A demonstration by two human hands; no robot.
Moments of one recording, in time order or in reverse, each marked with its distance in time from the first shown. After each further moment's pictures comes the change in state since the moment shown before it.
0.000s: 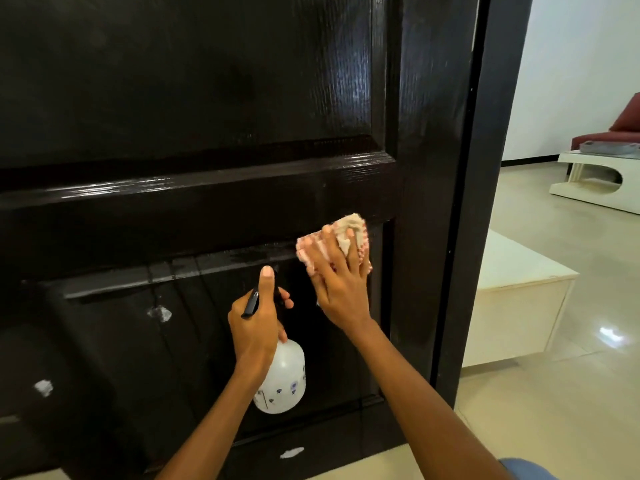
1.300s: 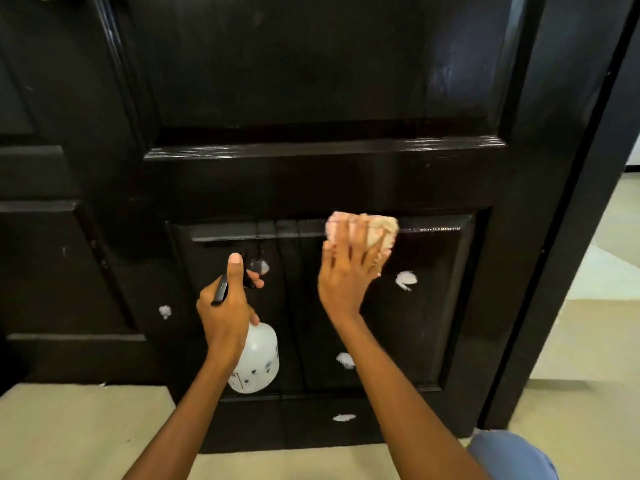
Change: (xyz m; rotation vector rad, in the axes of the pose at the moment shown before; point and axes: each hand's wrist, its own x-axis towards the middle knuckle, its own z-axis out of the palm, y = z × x) left_hand -0.003 -0.010 -0.161 0.066 0.319 0.106; right_hand -0.002 -0.147 0.061 0.001 0.092 0.355
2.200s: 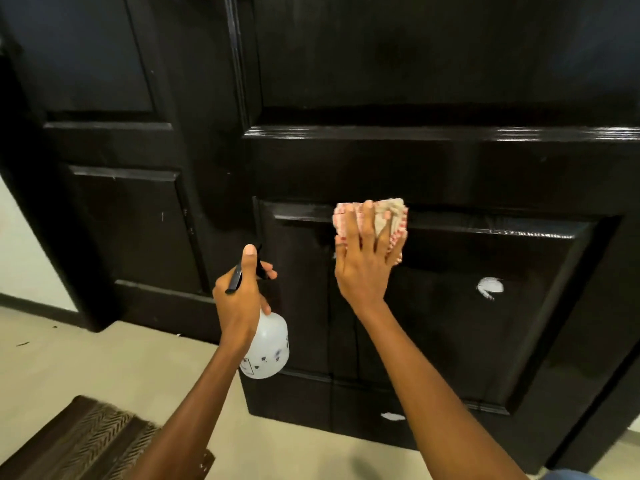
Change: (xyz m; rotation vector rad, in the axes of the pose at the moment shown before) left_hand 0.018 -0.019 -0.080 0.044 0.160 -0.049; right_hand -0.028 -0.064 0.037 -0.003 -0.065 -0.325
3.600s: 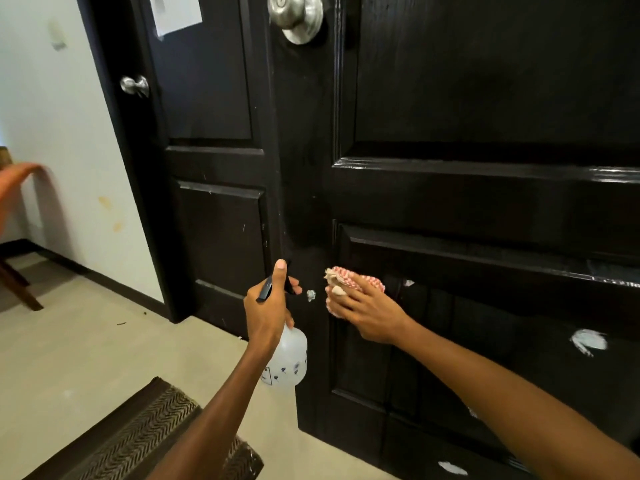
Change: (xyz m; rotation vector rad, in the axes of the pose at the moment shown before) left_hand 0.025 -0.003 -0.078 0.060 0.115 -0.024; right_hand -0.018 -0.056 0.052 -0.127 -0.389 -1.254
